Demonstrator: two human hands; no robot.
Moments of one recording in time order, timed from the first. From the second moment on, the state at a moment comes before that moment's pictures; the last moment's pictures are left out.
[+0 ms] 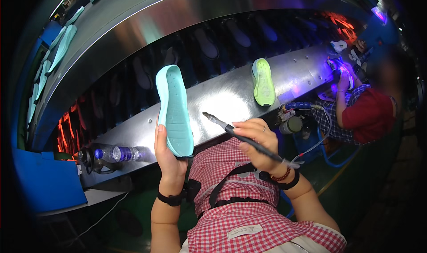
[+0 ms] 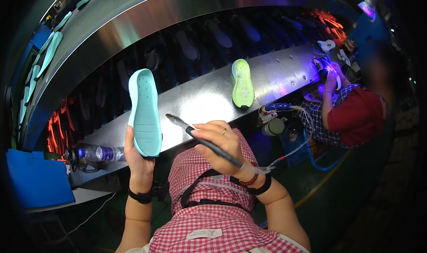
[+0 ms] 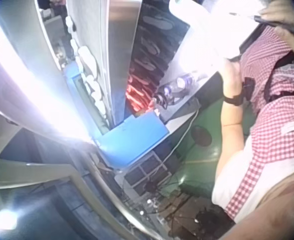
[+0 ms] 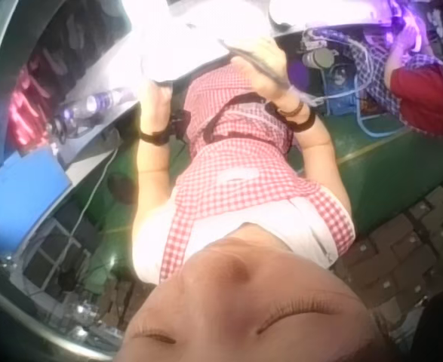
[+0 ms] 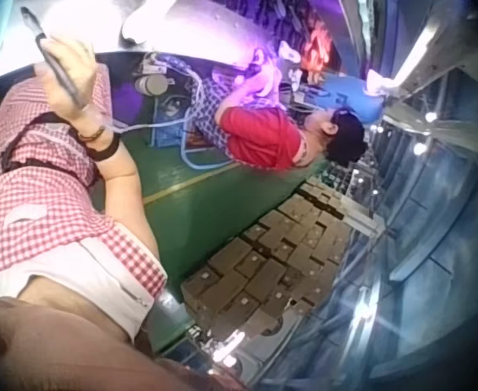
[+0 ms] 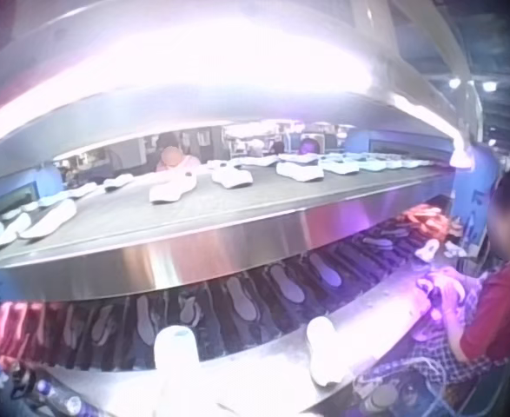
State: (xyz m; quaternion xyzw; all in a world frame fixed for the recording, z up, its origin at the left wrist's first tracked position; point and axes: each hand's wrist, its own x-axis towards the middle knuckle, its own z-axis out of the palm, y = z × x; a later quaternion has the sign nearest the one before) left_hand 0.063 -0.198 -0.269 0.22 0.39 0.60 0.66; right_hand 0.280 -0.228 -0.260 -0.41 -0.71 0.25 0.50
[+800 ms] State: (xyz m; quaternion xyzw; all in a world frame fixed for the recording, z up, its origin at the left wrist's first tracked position) left_hand 0.071 -0.206 -0.266 0.32 0.48 0.64 0.51; right_hand 0.230 -0.234 -0.293 -0.51 -0.80 -0.07 0.31
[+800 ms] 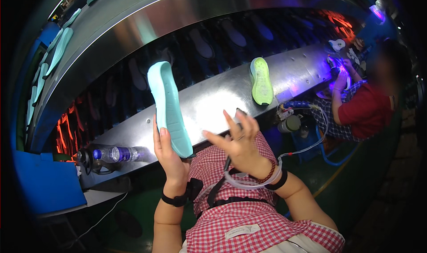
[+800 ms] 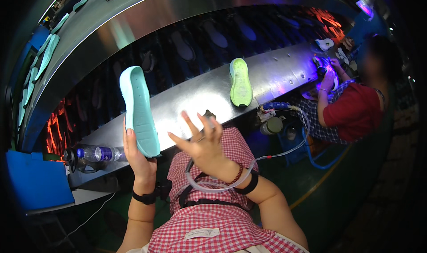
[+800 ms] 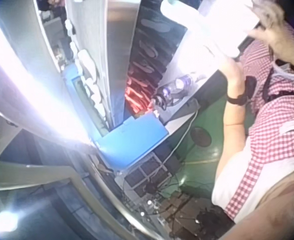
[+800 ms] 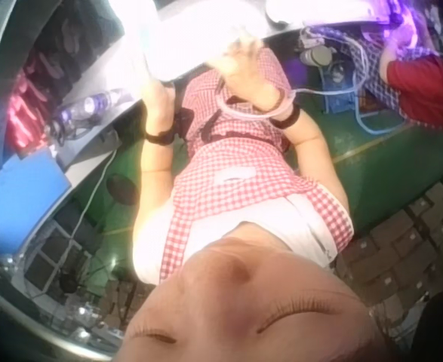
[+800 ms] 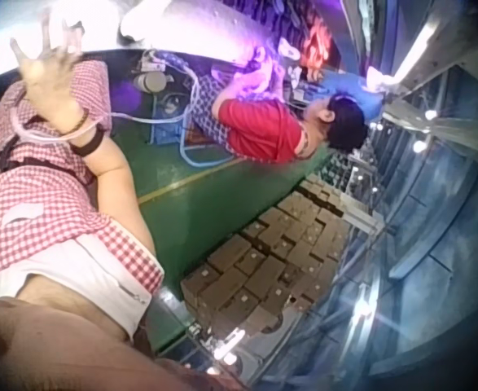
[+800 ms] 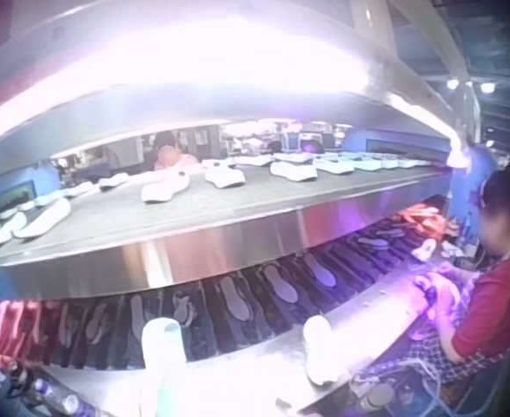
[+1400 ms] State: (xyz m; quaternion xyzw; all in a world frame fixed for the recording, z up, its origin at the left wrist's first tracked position) left_hand -0.104 0.055 -0.114 0.12 0.07 0.73 0.67; right_hand 0.312 -0.200 -0.282 -0.61 -0.67 0.00 0.42
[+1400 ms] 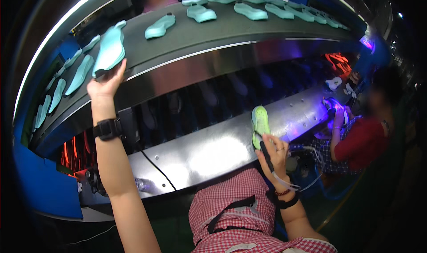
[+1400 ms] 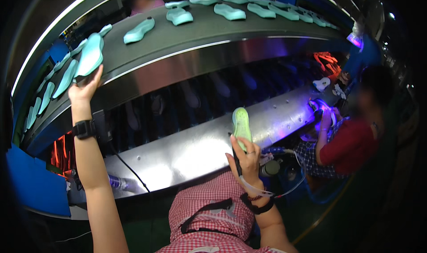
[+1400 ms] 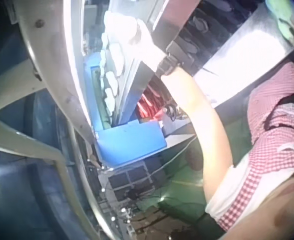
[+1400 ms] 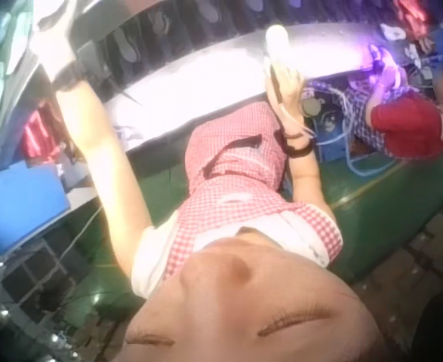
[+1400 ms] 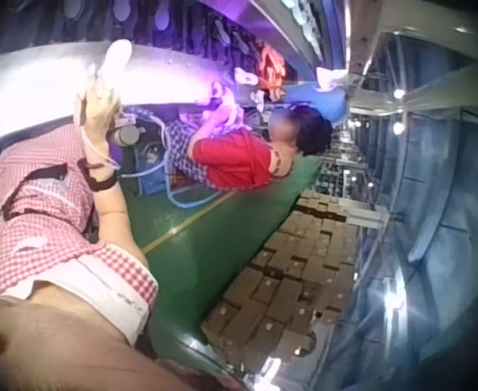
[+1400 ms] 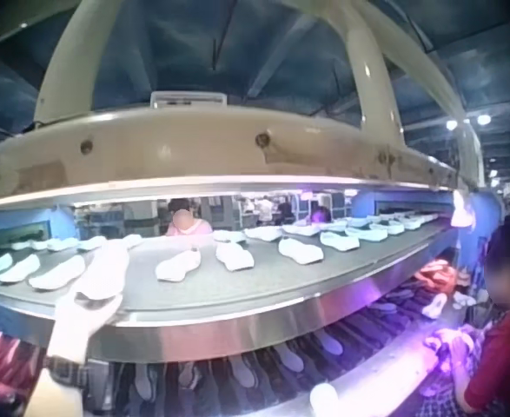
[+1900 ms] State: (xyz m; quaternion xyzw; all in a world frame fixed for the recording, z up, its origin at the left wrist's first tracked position) left_hand 0.018 0.098 -0.035 0.76 0.62 0.18 0.00; right_hand 0.347 -0.181 -0.315 -0.56 -0.66 0.05 0.50
